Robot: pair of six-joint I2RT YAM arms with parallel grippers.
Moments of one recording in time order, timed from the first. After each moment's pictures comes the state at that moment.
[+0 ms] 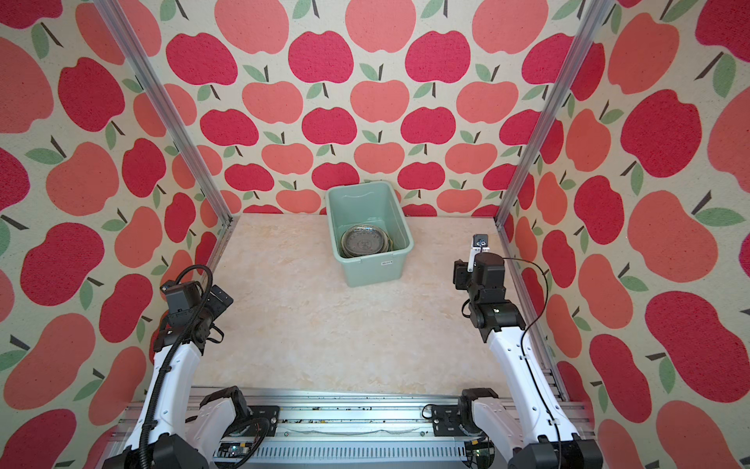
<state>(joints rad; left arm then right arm) 0.33 0.92 0.62 -0.41 -0.15 -0.45 0.13 0.96 0.75 -0.26 0.23 -0.02</state>
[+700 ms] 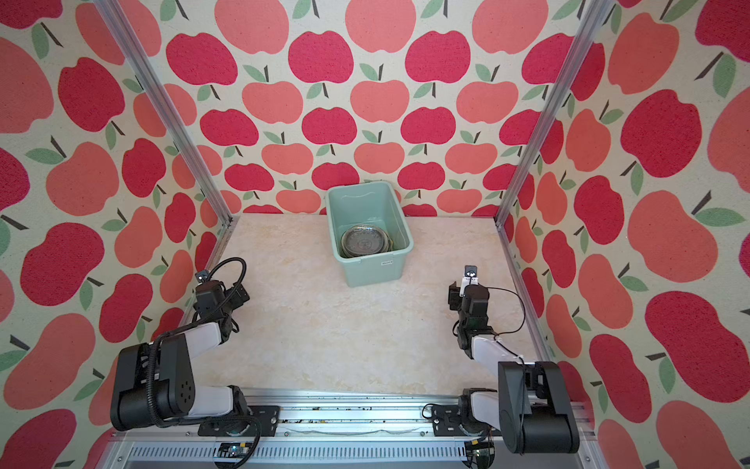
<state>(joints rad) 0.24 1.41 0.44 0.42 -0.18 -0.18 0.10 1.28 0.33 0.58 0.21 -0.07</state>
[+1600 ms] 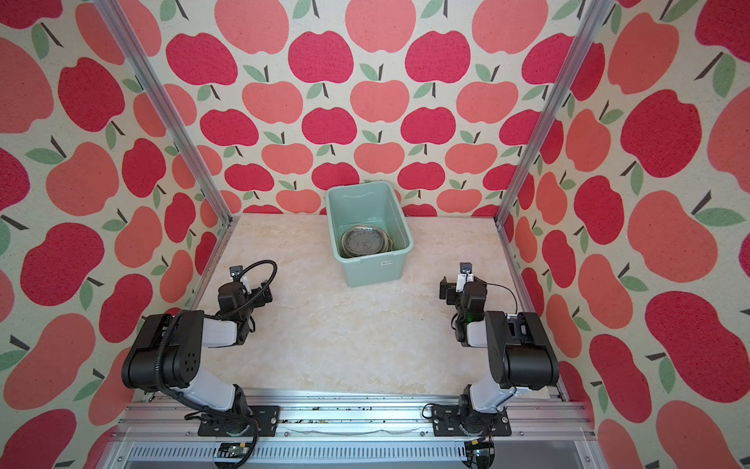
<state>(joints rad) 0.09 1.60 0.39 0.79 -0.07 -0.03 0.07 1.59 0.37 0.89 0.07 -0.10</state>
